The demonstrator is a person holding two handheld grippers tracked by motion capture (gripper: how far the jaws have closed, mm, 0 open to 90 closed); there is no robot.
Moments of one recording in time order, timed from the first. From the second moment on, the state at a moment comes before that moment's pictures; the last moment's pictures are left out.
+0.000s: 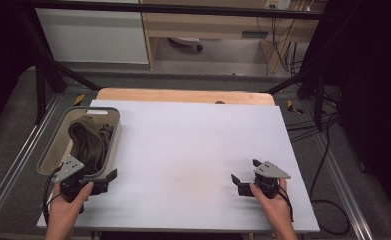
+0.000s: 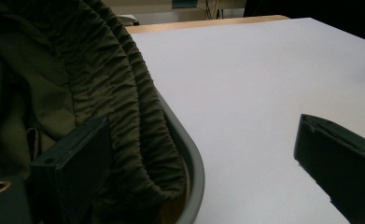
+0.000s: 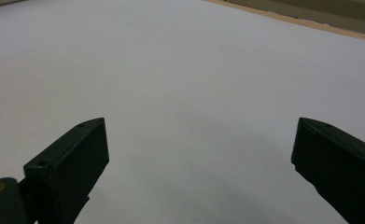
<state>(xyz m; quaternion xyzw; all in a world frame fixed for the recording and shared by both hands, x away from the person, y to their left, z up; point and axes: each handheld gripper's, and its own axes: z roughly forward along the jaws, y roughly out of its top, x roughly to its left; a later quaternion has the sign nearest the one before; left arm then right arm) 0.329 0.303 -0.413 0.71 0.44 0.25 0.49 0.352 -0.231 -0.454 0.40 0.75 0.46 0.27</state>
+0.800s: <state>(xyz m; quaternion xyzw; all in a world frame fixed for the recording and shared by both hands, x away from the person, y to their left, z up) 0.346 0.305 -0.348 0.71 0.44 0.27 0.48 0.348 -0.223 -0.452 0.39 0.76 0.45 0.27</state>
